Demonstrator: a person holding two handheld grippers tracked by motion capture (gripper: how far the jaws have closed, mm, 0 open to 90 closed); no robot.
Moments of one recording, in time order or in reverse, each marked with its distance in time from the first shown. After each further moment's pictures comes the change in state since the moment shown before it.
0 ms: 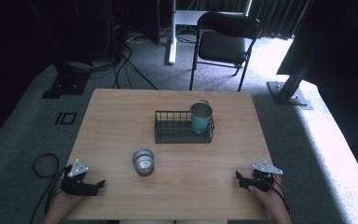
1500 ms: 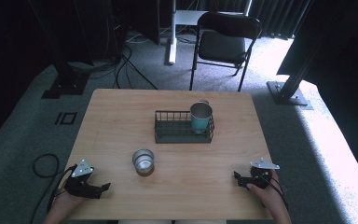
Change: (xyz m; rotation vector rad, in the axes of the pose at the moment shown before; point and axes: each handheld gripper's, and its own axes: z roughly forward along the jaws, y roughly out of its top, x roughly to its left) left arm -0.019 0.015 -0.006 -0.002 -0.125 0.050; right arm -0.002 0.005 0.010 0.075 0.042 0.003
